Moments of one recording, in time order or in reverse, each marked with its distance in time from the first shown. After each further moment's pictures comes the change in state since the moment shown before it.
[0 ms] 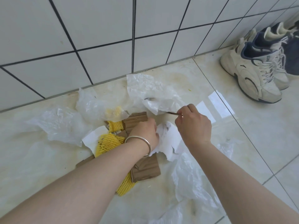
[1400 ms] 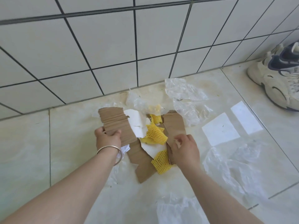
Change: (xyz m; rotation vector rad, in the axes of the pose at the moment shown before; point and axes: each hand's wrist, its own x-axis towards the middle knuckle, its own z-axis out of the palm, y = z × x) left_hand -0.109 -0.156 -0.048 -0.981 0.704 -0.680; right_hand -0.111 -0.097 0.004 0.441 -0.365 0.257
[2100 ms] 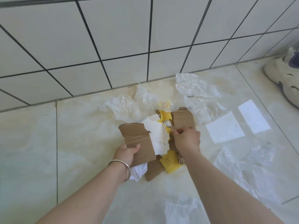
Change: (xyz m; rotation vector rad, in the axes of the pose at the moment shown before) left_hand -0.004 -0.055 -0.003 -0.154 -0.414 -0.286; right_hand 0.034 -0.030 0.022 -0.034 -0.166 0.220
